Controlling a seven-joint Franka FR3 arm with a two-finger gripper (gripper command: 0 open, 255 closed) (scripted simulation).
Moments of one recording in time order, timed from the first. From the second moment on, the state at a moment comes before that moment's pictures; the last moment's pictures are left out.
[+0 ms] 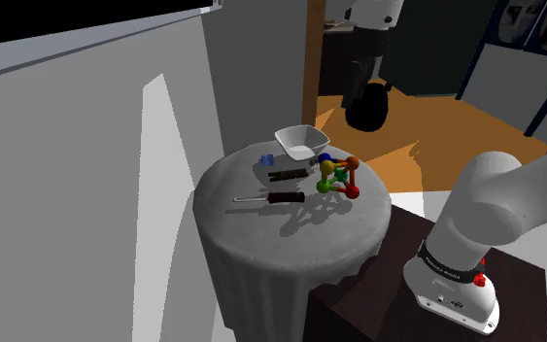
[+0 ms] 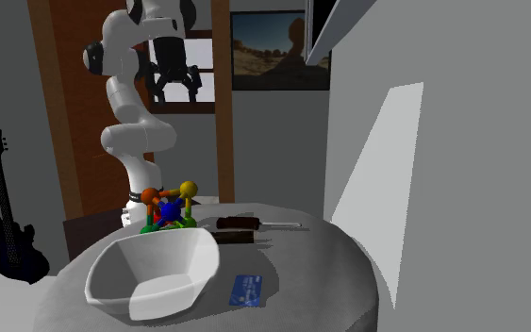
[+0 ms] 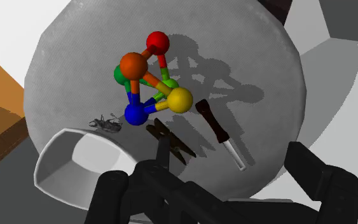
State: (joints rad) arm 0.01 -0.78 -0.04 -2.32 0.04 1.61 -0.15
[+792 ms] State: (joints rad) arm 0.06 -0.58 0.02 -2.46 0.06 1.94 -0.15
